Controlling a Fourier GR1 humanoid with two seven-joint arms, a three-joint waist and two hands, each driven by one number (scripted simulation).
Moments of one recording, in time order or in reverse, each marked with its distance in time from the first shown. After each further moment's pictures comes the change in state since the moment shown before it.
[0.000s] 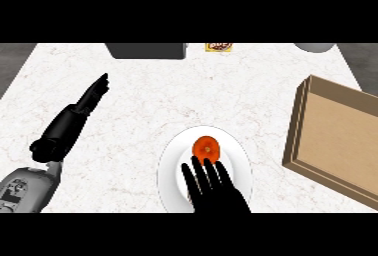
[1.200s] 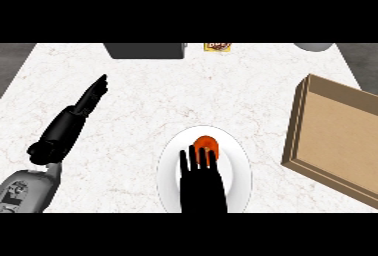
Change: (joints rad) left arm 0.020 -0.038 0.046 -0.006 -0.042 -0.041 -0.011; right arm -0.015 0.155 -0.040 0.354 0.174 0.032 -0.040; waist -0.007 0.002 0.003
